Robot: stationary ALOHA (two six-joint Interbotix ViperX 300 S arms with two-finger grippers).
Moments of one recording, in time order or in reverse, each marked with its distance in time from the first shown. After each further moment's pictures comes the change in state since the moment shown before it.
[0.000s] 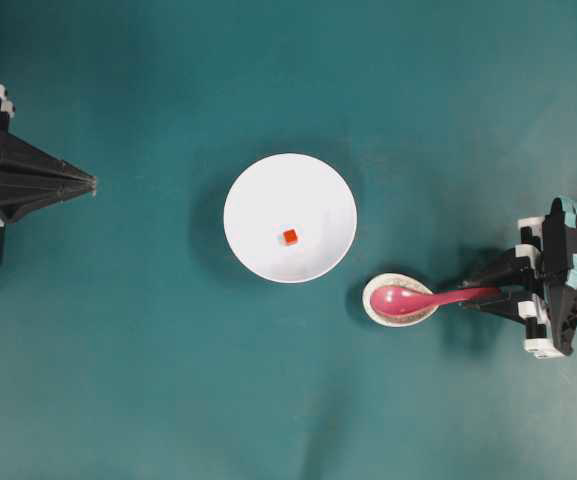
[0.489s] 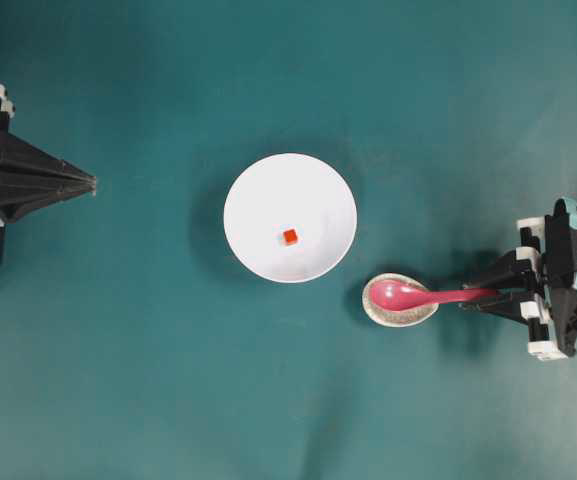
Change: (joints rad) left arm 0.000 -0.002 0.000 0.000 0.000 0.000; right arm 0.000 -0.052 -0.006 -0.008 0.020 -0.046
